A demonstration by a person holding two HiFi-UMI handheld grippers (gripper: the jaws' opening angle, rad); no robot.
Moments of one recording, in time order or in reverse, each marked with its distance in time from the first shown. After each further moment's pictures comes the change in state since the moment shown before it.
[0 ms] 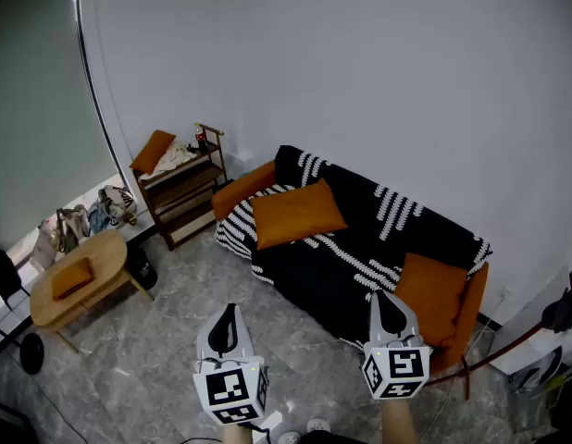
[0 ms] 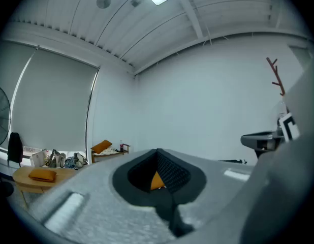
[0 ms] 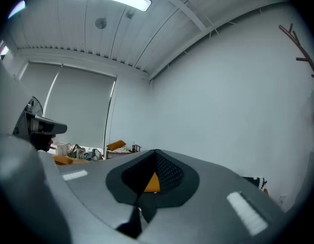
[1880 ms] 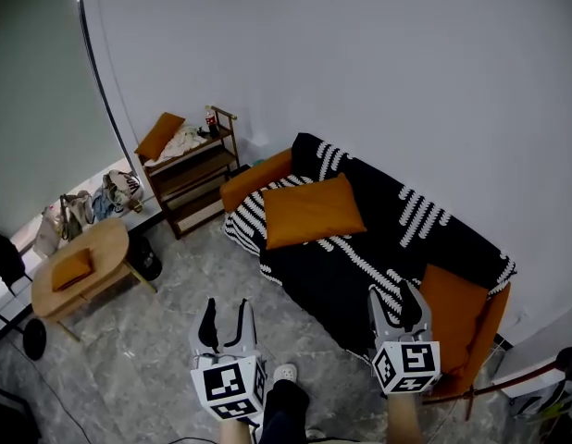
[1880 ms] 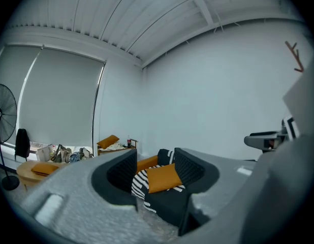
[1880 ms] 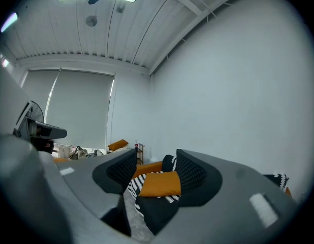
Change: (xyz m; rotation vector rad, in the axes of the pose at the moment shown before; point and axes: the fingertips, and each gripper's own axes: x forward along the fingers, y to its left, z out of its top) left arm 0.135 0.021 -0.031 -0.026 0.047 0.119; right arm 0.153 -0.043 -0.037 0.048 0.022 0.086
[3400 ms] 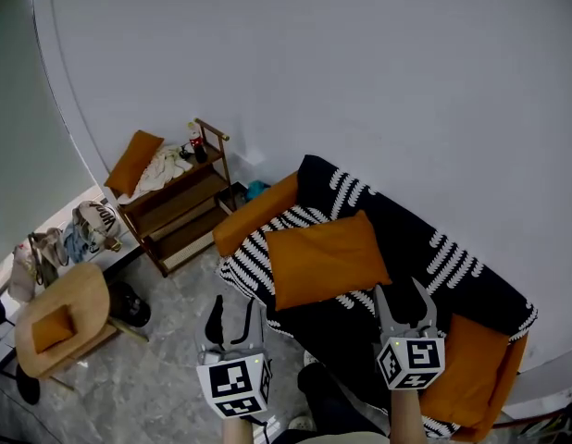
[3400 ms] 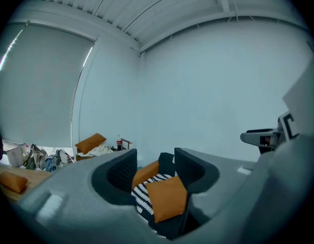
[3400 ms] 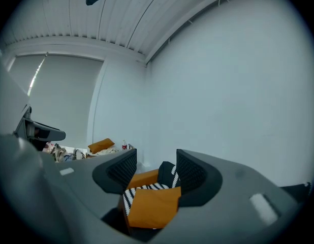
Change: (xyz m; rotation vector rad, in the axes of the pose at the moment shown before) left arm 0.397 0.086 0.037 -0.007 0.052 -0.089; right arm 0.394 -0.012 0.019 -0.018 0.032 -0.065
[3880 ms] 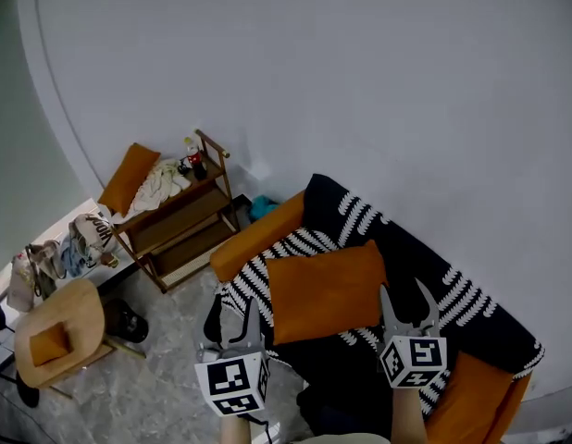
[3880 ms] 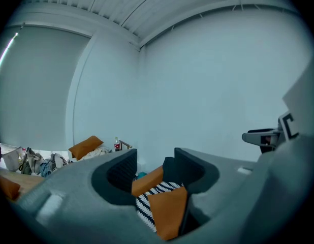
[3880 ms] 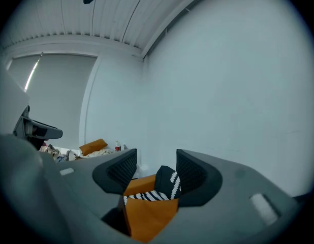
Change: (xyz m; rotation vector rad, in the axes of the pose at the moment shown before) left arm 0.159 0.002 0.028 0.012 0.012 0.047; right arm 0.166 -0.056 0.005 0.016 0.016 0.024
